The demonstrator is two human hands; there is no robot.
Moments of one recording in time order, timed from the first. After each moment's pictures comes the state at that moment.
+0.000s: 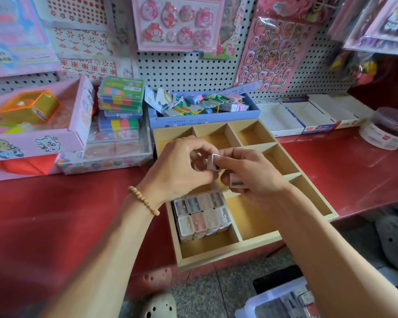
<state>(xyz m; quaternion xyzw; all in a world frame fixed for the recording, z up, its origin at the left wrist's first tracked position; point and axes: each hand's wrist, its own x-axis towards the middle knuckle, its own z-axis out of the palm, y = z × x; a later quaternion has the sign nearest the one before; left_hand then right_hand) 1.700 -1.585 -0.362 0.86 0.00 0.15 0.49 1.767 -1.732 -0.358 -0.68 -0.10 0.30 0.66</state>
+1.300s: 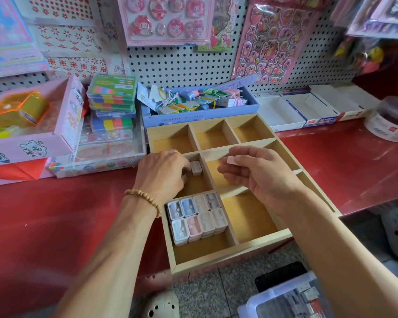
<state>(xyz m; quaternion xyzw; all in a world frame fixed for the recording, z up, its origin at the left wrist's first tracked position) 1.714 -1.570 -0.391 0.99 0.11 0.07 0.08 1.781 -1.757 -0.364 -0.66 -0.02 0.26 0.70</state>
